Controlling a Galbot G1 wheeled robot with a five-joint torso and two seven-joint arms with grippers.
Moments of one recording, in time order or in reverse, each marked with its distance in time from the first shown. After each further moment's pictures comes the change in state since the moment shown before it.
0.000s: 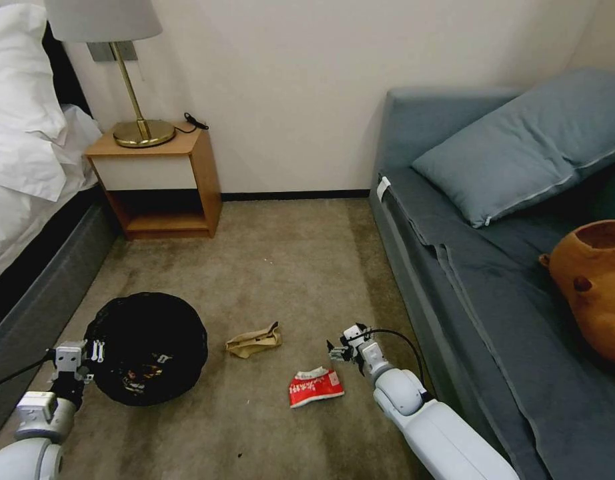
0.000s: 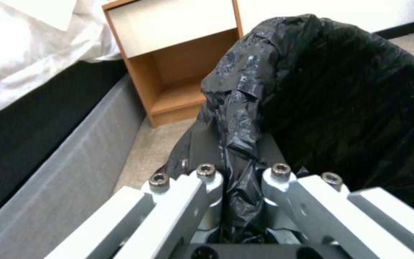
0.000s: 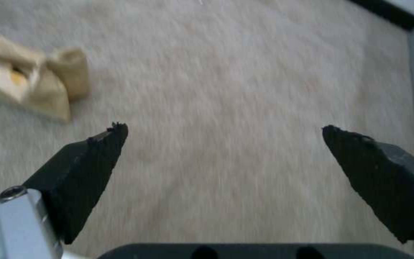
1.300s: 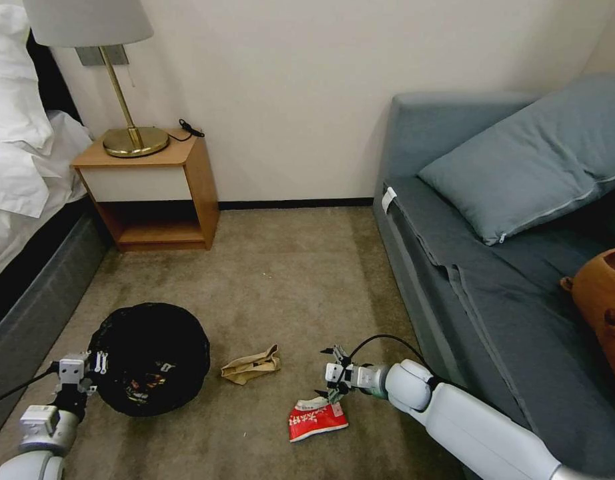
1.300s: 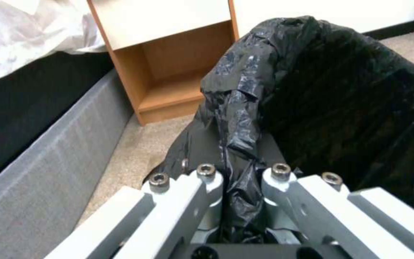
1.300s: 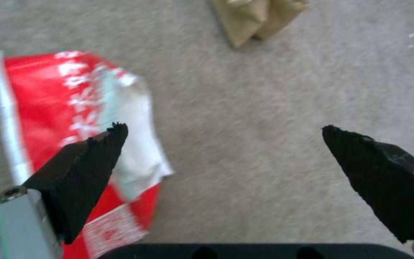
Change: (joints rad) left arm 0.007 -0.043 -0.002 0.039 0.013 -0.040 0.031; right arm 0.152 -0.216 -0.295 0.005 -0.286 0.162 -0.505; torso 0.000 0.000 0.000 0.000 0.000
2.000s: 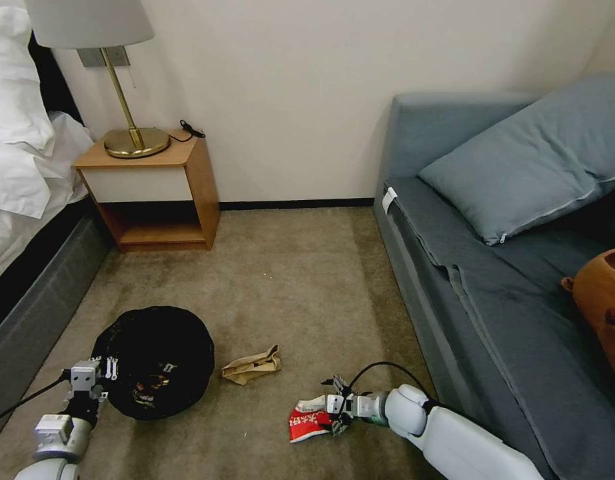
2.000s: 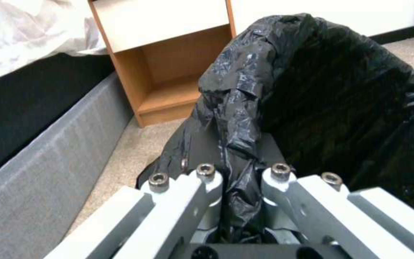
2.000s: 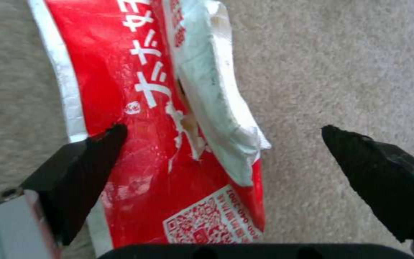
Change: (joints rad) left arm 0.010 -0.043 -0.002 0.020 0.020 -0.033 0.006; right arm -0.051 0.111 0.019 -0.209 -0.108 0.078 0.010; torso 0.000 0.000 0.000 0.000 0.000
